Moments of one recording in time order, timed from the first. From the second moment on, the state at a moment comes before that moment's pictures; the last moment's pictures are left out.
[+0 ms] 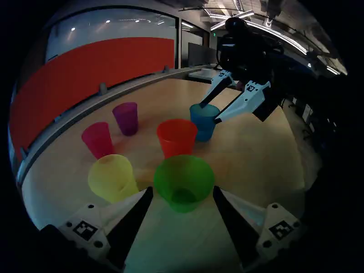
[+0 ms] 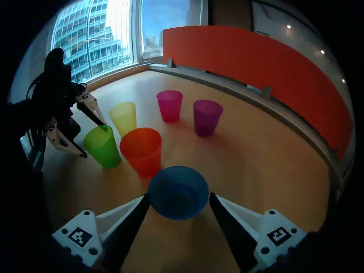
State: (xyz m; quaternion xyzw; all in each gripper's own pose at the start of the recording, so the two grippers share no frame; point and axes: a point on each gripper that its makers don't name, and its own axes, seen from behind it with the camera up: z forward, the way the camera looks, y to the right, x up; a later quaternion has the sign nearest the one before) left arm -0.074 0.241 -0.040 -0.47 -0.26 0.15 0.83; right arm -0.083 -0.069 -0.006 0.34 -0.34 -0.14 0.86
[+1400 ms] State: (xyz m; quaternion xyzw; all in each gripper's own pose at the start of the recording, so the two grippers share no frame) left arm -0.085 0.255 -0.038 -0.48 -0.27 0.14 0.82; right arm -0.101 -0.078 0.007 0.34 -0.34 -0.14 0.86
